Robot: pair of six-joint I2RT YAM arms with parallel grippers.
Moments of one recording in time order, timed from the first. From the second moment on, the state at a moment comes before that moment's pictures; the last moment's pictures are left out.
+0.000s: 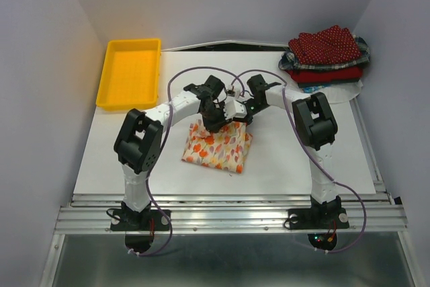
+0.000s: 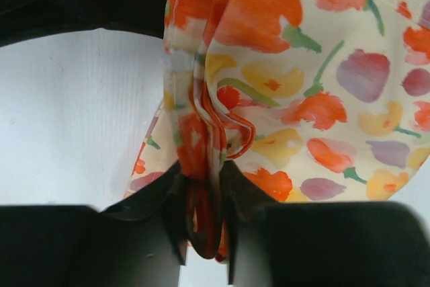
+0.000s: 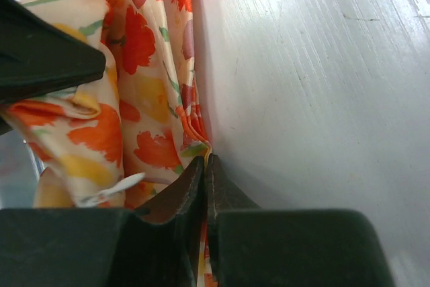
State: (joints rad) left arm -0.61 1.92 1.48 -0.77 0.35 0.75; right arm 0.39 2.25 1.61 -0.67 -0.86 -0.34
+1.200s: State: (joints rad) left arm -0.44 1.66 1.05 -0.23 0.55 0.08; right arm 0.38 1.67 1.24 -0.57 -0.68 0.04
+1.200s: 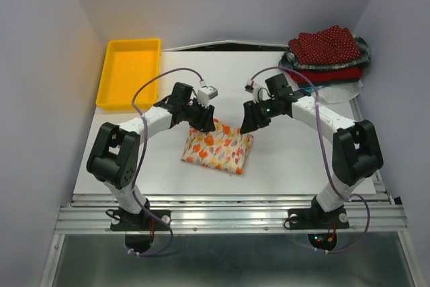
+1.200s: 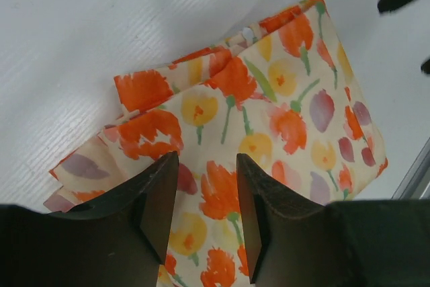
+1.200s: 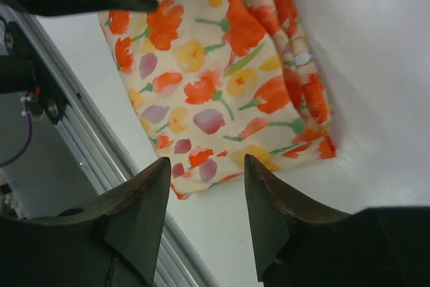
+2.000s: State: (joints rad) left arm -0.43 1.56 1.14 -0.23 0.27 0.22; right arm 0.39 1.96 1.55 -0.55 -0.35 0.06
